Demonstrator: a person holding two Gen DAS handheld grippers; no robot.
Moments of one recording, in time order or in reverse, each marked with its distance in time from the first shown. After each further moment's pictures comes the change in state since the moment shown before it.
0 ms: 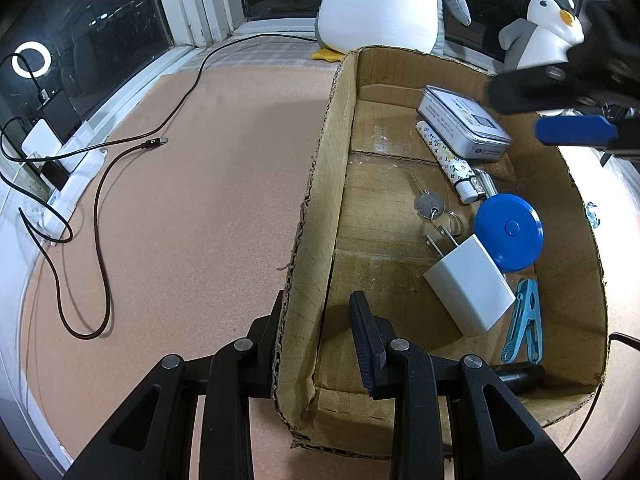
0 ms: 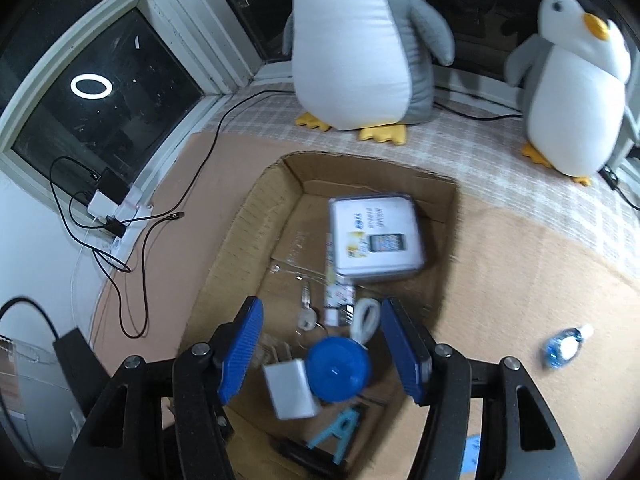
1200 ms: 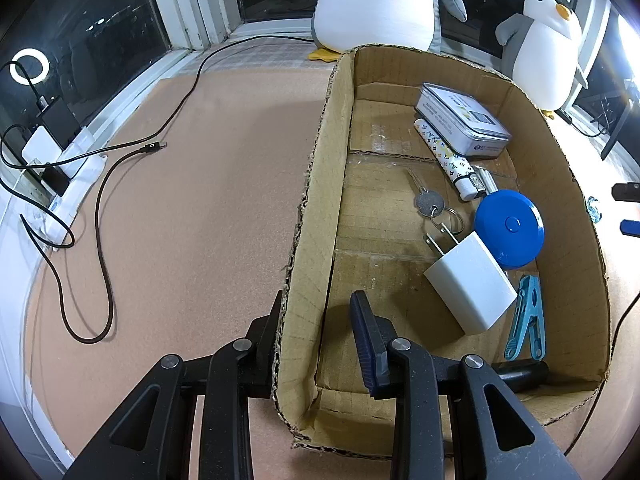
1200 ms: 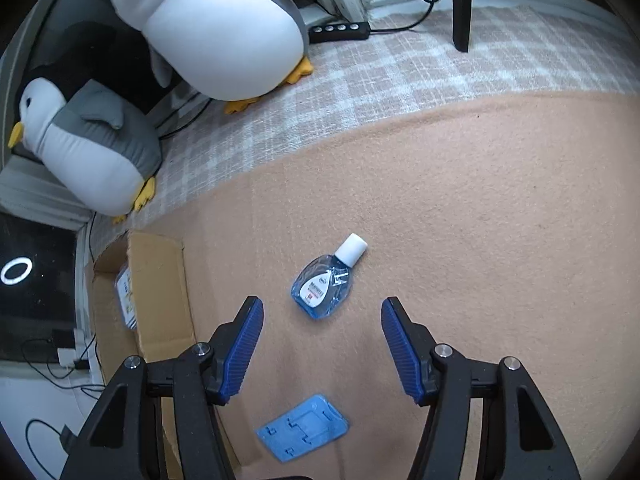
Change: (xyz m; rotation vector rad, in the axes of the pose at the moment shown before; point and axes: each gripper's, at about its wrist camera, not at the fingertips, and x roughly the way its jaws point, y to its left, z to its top) left arm 0.000 -0.002 0.000 0.018 0.000 0.011; right arm -0.028 -0.210 -0.063 0.648 0.019 -0.112
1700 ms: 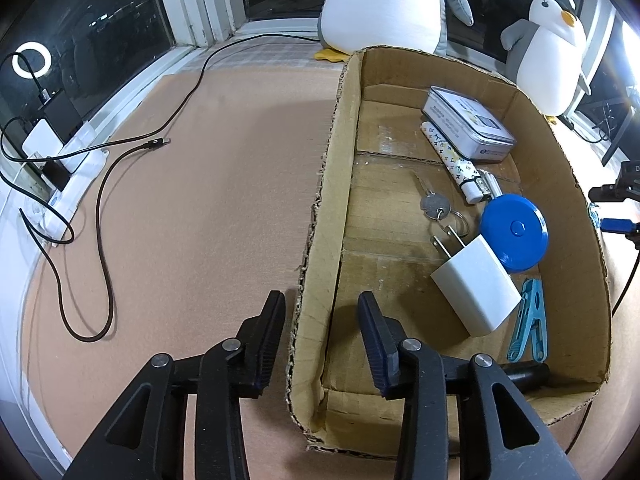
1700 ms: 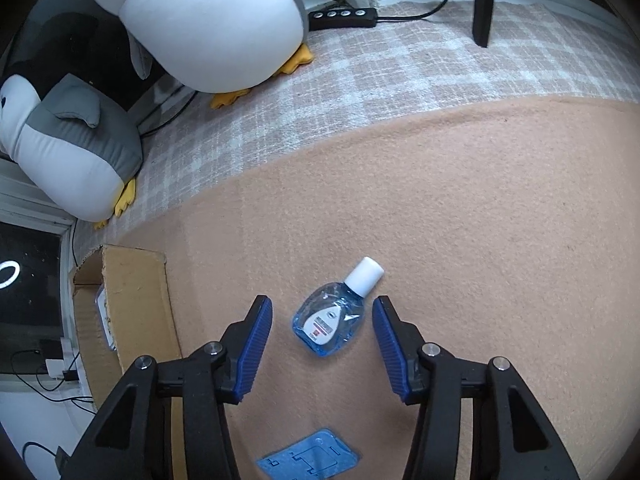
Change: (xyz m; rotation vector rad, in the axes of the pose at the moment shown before) left arm 0.001 0.007 0.000 -0.019 -0.002 -0.007; right arm 0.026 0.015 0.014 -0.014 0.023 -0.045
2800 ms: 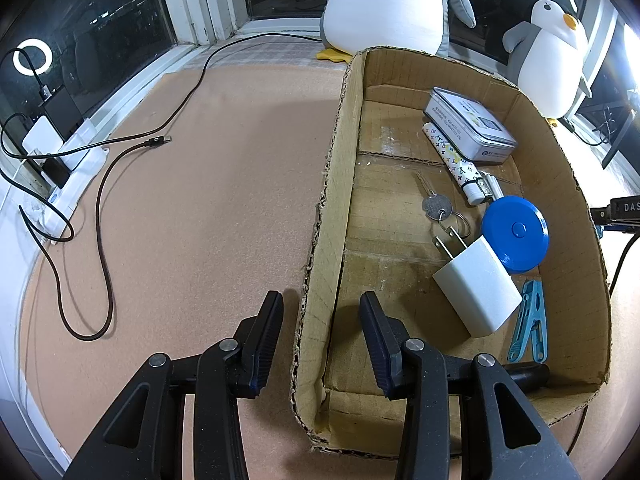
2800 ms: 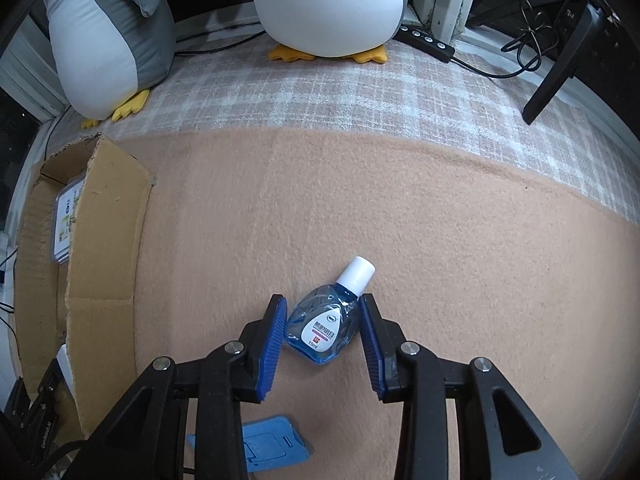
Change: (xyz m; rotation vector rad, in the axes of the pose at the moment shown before) left arm 0.001 0.003 0.000 -0.008 0.000 -0.006; right arm 0.009 0.036 -0.022 -0.364 -0.017 -0.199
